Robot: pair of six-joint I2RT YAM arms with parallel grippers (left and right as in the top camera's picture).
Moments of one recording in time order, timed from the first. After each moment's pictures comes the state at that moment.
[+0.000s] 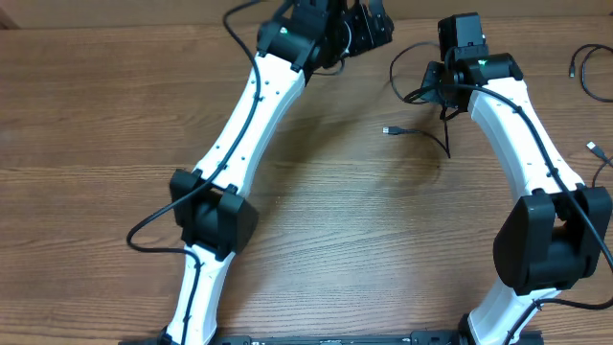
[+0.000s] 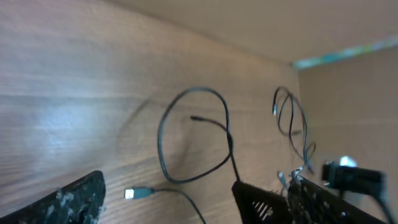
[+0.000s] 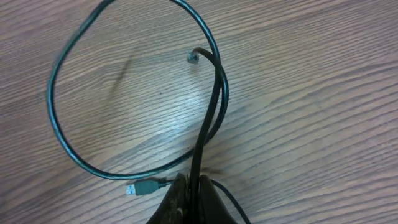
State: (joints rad) left arm -0.48 2.32 2.45 -0.82 0.30 -0.78; right arm 0.12 1.91 1.66 -0.84 0.19 0.39
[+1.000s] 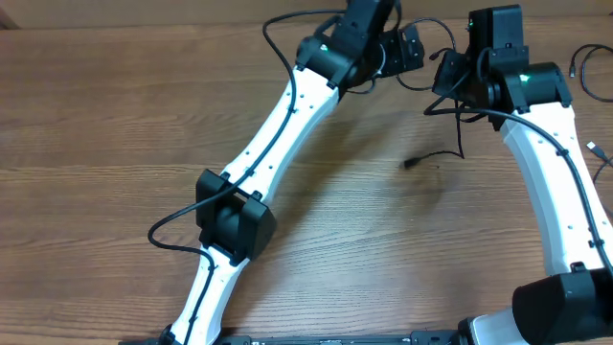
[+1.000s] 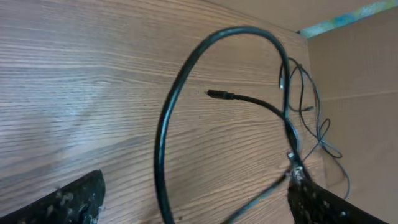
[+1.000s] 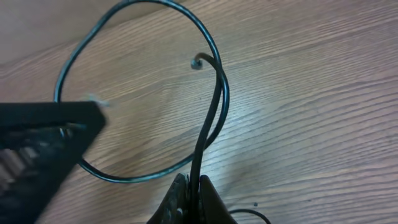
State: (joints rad) left arm -0.60 2.36 2.45 -0.81 0.21 -0.77; right arm 0.12 1.66 1.67 -0.92 0.09 0.38
